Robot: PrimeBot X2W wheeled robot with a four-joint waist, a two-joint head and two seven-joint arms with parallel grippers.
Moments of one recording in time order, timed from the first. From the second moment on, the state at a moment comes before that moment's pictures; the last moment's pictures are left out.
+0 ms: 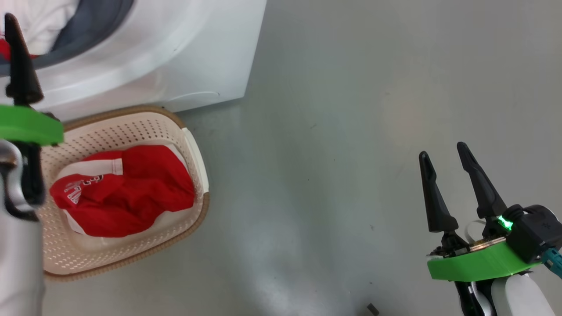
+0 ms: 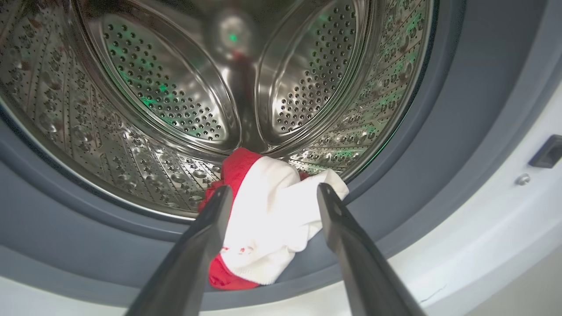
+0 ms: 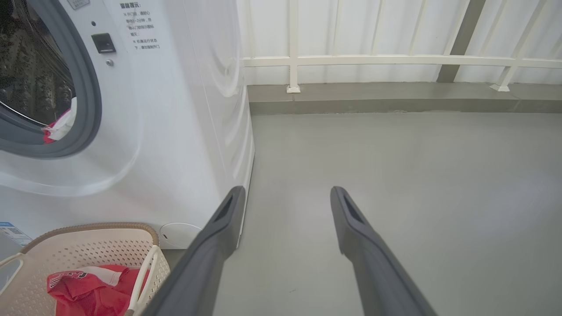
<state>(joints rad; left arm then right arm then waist) -0.75 0.26 0.08 0.39 -0.34 0.05 -0.12 -0.10 -0.04 0.02 -0.03 0.26 0.12 -0.26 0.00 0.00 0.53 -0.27</state>
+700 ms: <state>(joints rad) -1.08 0.28 0.06 0.77 -0.40 -0.02 -0.02 -0.13 -0.04 0.05 0.00 0.25 0.12 -0.26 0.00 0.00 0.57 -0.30</state>
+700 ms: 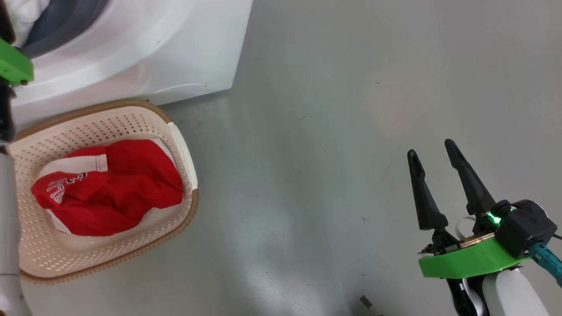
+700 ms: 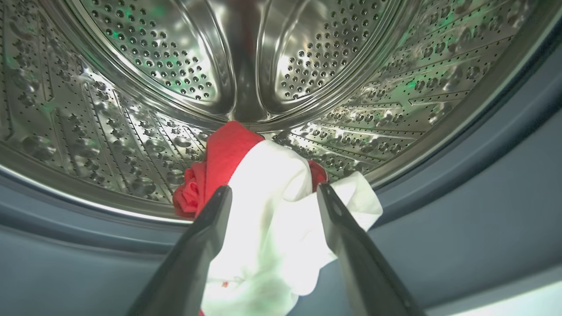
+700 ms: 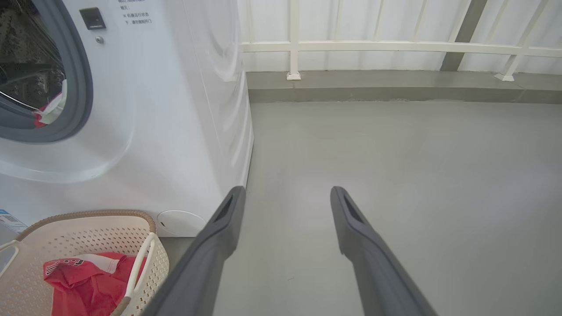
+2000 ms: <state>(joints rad) -1.29 0.33 -0.04 1.15 -0.37 -0.02 0.02 -0.15 -0.04 0.09 0.02 0.26 0.12 -0.26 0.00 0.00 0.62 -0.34</state>
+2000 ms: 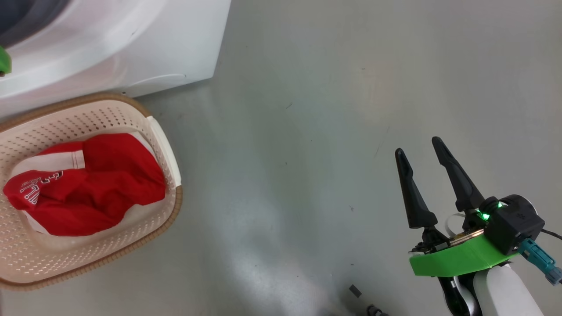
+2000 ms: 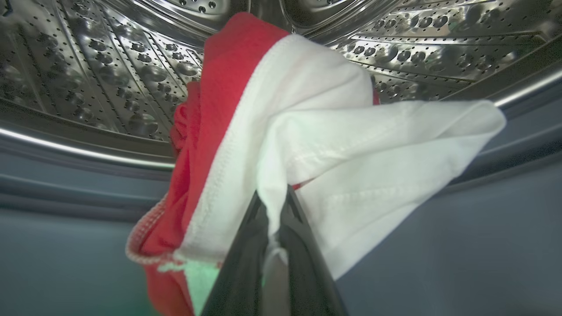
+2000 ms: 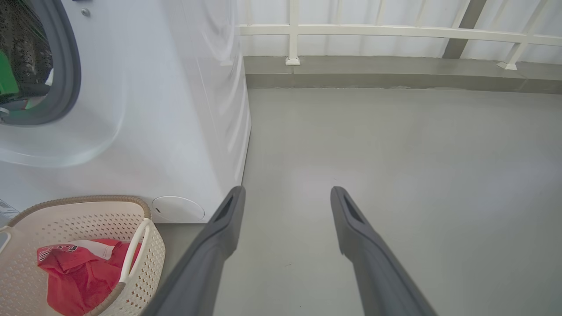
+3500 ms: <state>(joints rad) -0.86 0.36 -0.07 0.51 -0.38 0.07 -0.19 -0.15 -0.04 0.08 0.02 0.26 0.12 -0.26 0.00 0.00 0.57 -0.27</state>
